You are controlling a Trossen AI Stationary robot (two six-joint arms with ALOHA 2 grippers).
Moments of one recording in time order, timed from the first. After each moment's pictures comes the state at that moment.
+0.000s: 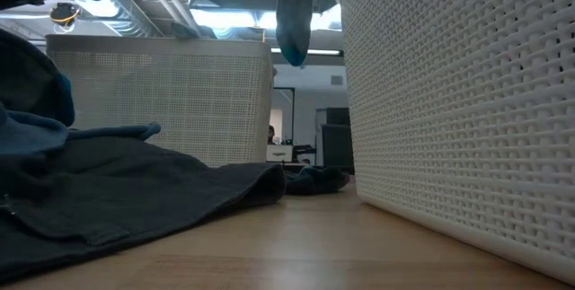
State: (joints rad) left arm -0.26 0.01 0.14 0.27 -0.38 0.56; right arm 0.21 1.72 1.84 -0.87 0.53 0.23
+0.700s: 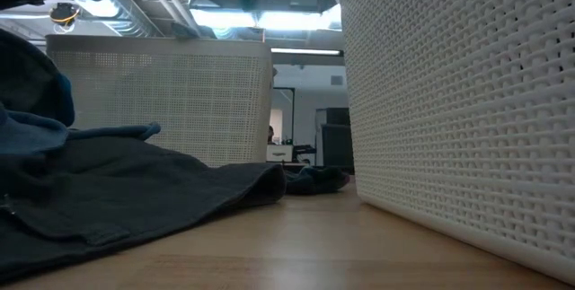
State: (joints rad) left arm -0.26 0.01 0.14 0.27 -0.38 0.55; right arm 0.17 1.73 1.87 -0.43 0.57 -0.13
